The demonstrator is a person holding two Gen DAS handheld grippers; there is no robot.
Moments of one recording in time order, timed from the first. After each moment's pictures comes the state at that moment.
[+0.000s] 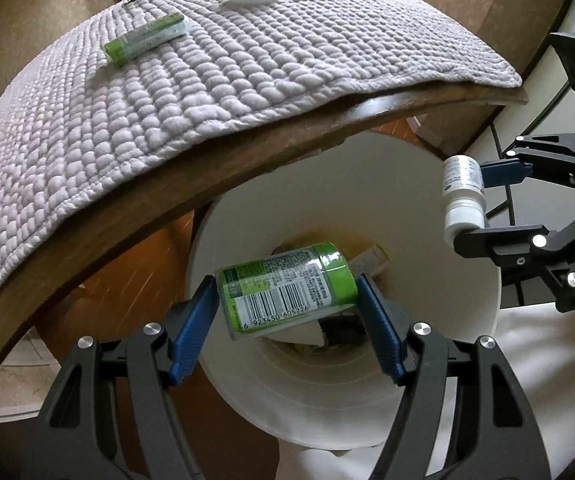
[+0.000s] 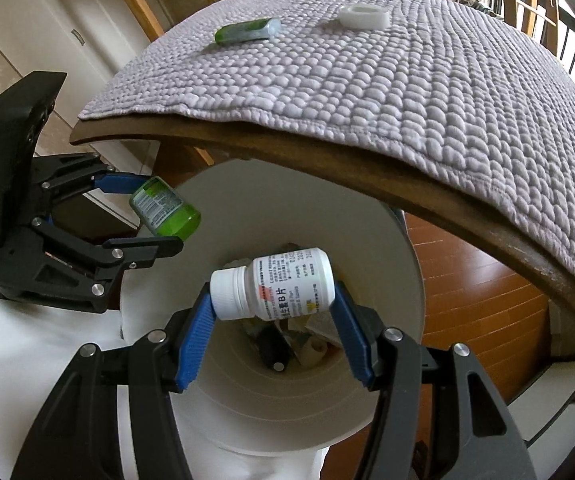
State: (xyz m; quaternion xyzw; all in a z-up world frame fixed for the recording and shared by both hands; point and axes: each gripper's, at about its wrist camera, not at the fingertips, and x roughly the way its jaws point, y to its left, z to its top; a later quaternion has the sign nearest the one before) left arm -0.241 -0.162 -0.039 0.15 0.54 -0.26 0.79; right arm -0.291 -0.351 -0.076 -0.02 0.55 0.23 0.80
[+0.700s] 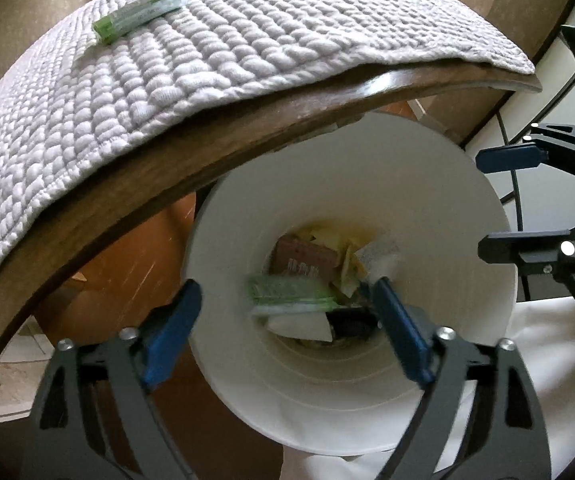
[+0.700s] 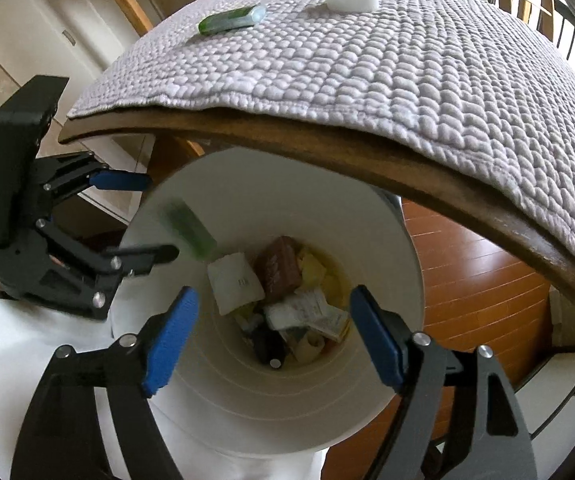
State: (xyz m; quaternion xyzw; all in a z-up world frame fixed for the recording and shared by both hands) left arm -0.236 -0.180 -0.070 0.16 0.55 -0.26 0.78; right arm -0.290 -0.347 -0.090 -0.01 0.56 0.22 0.80
